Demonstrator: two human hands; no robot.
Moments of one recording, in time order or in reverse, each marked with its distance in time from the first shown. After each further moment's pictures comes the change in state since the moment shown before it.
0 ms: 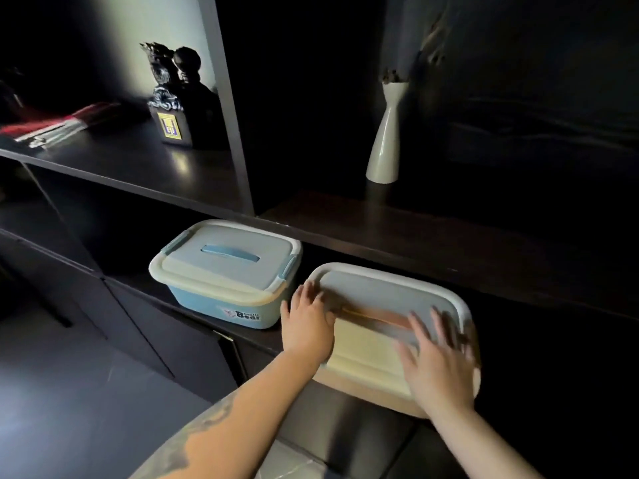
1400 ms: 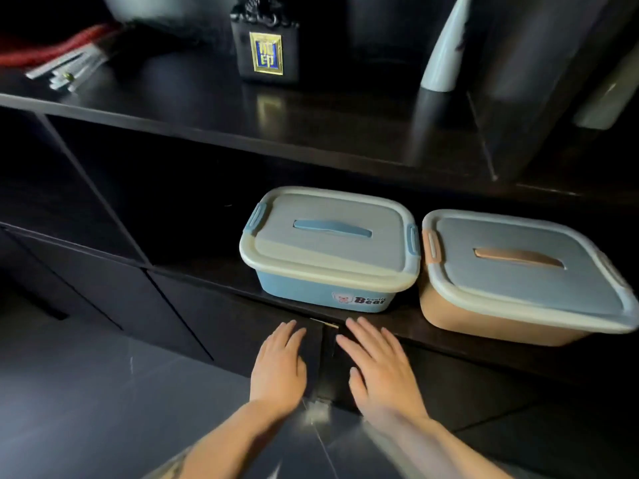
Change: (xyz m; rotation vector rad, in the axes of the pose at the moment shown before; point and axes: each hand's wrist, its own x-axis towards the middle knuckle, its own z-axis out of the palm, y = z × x) left_hand -0.019 -0.327 -0.014 -0.079 -0.197 0.138; right_hand -0.053 -0.298 0.120 0.211 -0.041 -0.411
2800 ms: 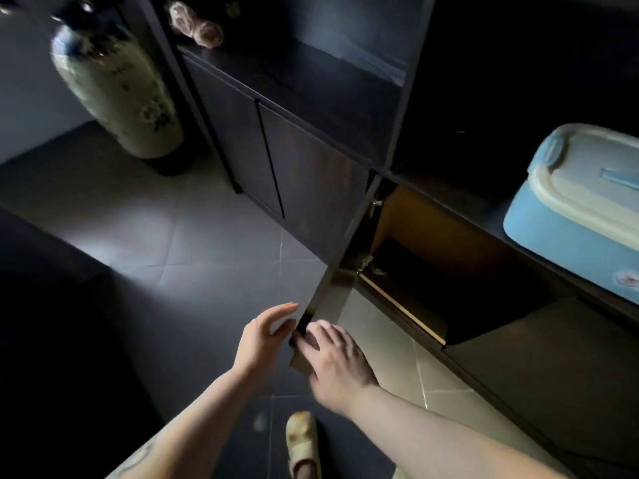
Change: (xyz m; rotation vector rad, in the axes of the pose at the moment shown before) left_hand -0.230 -0.293 -0.106 -0.501 0.259 -0.555; right_hand -0.023 -0.339 0.167 0.011 -0.455 -0.605
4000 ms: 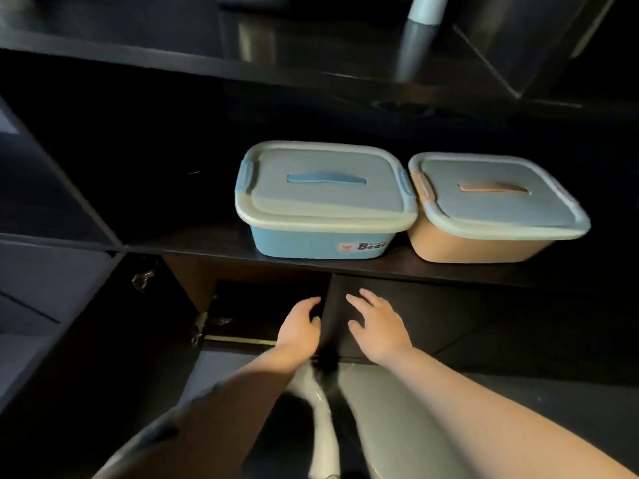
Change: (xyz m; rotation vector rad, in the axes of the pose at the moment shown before) left_hand 0.035 0.240 0.294 0.098 -0.716 0.247; right_hand -0.201 0.258 -0.080 0.325 0.225 1.117
